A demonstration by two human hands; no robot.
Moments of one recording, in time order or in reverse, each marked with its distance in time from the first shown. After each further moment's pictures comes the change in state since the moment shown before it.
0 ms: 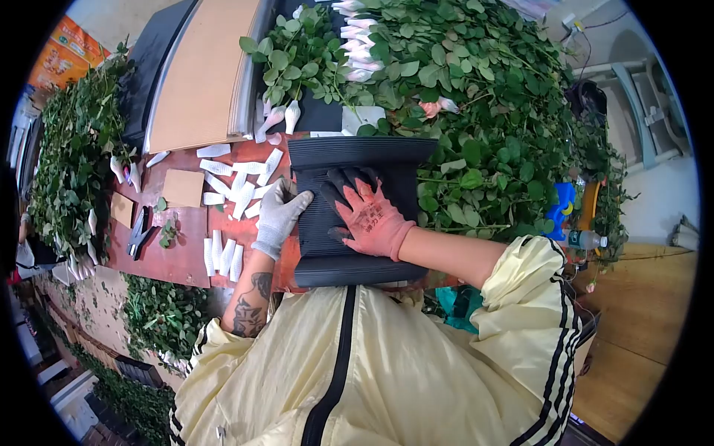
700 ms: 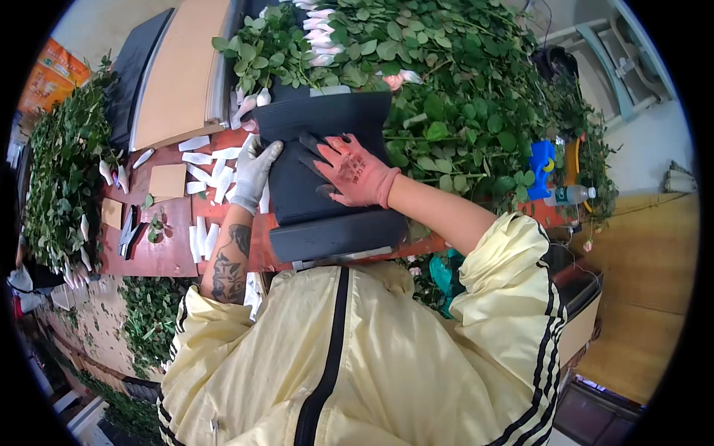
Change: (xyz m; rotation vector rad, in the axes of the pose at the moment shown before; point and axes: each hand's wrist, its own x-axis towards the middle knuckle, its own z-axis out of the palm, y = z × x) left_hand 0.042 -0.007 0.006 -0.135 -0.017 0.330; right_hand -0.020 0.019 0.007 -0.212 0.330 -0.063
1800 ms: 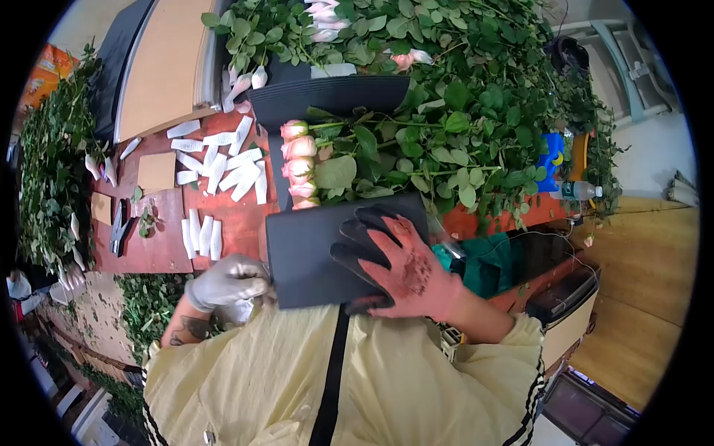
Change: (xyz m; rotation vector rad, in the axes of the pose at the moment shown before) left_hand -0.142 0.118 -0.081 -0.193 -1.002 -0.772; right_hand -0.123 -0.080 -0.053 0.629 0.194 0.111
